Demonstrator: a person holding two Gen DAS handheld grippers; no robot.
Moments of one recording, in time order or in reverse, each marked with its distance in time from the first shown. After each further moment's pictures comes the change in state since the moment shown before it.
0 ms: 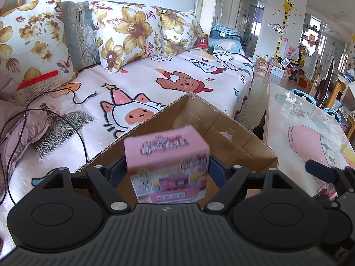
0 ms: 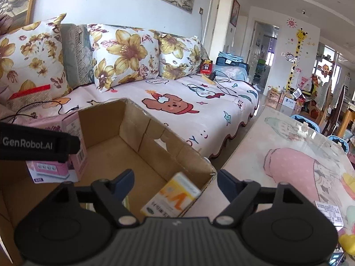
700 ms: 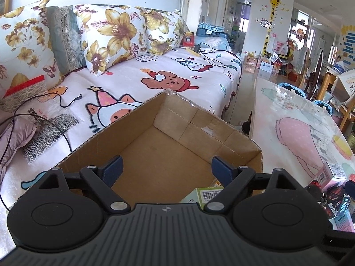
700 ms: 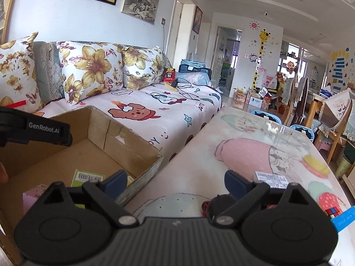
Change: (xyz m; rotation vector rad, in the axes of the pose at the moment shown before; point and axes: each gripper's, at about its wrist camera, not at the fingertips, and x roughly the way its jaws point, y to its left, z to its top) left arm 0.013 -0.005 0.002 0.062 0.004 -0.055; right arm -0.059 -0.031 -0.033 0.080 -0.044 -0.158
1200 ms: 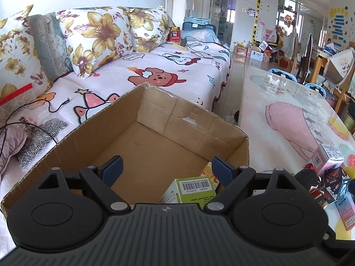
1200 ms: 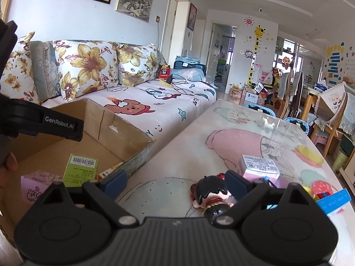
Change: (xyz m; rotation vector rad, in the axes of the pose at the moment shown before) left arm 0.008 -0.008 -0.003 0.093 0.017 -0.026; right arm -0.010 -0.012 -0.017 0.017 0.011 -0.016
